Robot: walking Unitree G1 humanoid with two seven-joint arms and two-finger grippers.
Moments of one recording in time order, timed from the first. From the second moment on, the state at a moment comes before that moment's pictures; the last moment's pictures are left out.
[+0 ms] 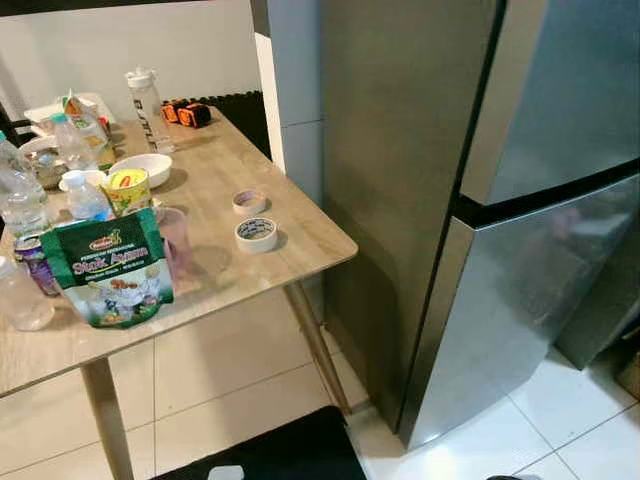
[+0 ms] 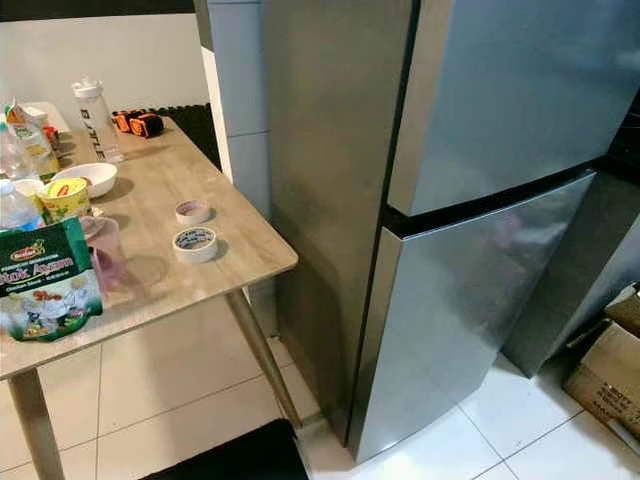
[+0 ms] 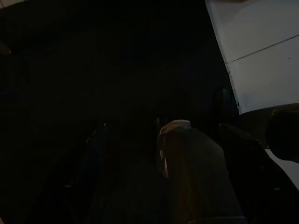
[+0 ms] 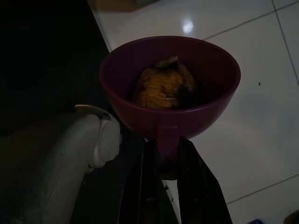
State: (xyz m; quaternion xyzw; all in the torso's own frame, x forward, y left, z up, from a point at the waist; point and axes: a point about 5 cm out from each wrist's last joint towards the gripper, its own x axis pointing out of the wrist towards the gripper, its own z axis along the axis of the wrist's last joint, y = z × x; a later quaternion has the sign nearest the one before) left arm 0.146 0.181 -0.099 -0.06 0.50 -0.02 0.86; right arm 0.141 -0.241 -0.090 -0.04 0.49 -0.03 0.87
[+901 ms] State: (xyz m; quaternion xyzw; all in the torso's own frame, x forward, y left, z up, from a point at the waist) left arm 0.135 0.180 -0.104 -0.07 0.52 -0.02 0.85; right arm 0.140 -0.245 -0.089 -0.04 0.49 -0.03 0.87
